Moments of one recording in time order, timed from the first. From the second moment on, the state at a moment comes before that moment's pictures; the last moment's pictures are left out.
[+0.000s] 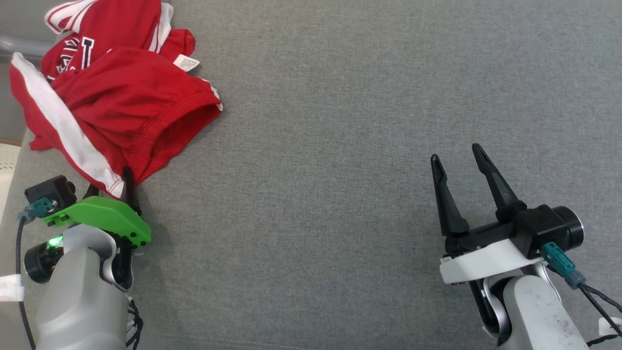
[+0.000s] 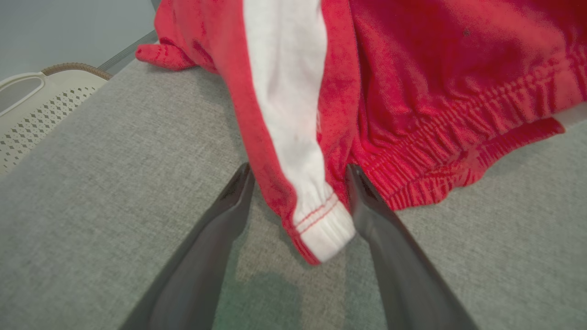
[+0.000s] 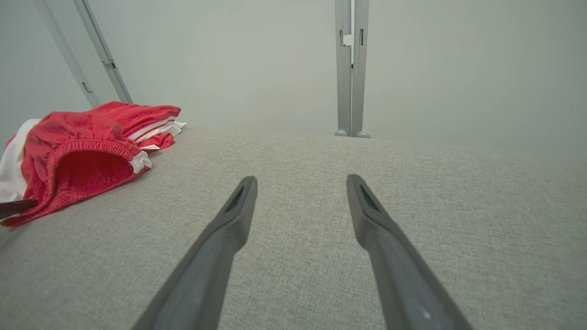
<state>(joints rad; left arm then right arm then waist) -0.60 0.15 0.05 0.91 -0.43 -0.08 -0.11 -0.17 -0.05 0.12 0.03 0.06 0.13 -0.26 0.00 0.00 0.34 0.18</state>
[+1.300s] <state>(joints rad) -0.64 0.09 -0.13 0.73 -0.41 -0.12 -0.21 -0.11 -0.05 0.06 0.05 0.12 0.13 -0.26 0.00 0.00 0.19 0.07</state>
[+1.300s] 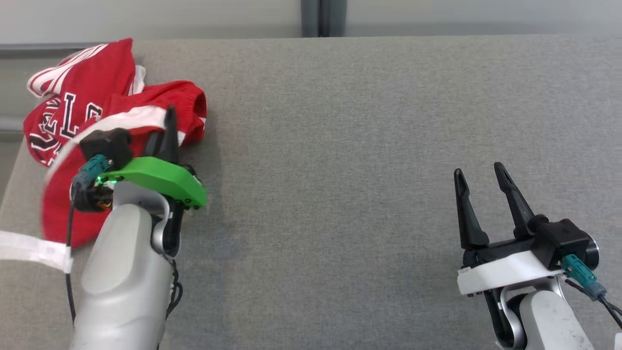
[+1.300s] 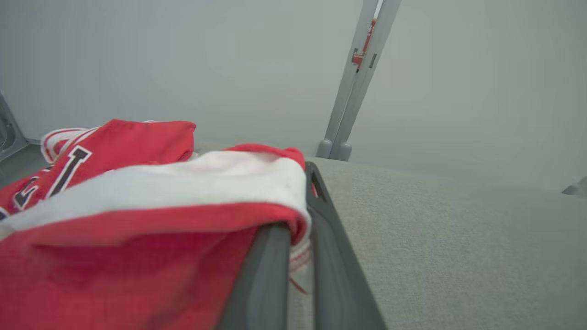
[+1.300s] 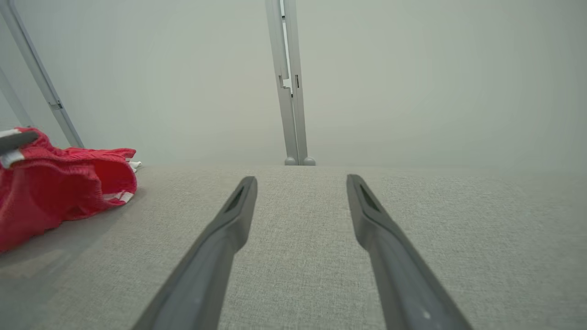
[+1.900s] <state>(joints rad) -0.62 0.05 -0.52 0.39 -0.50 -0.02 -0.05 -0.11 -0.05 0.06 0.05 0.16 0.13 -0.26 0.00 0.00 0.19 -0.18</state>
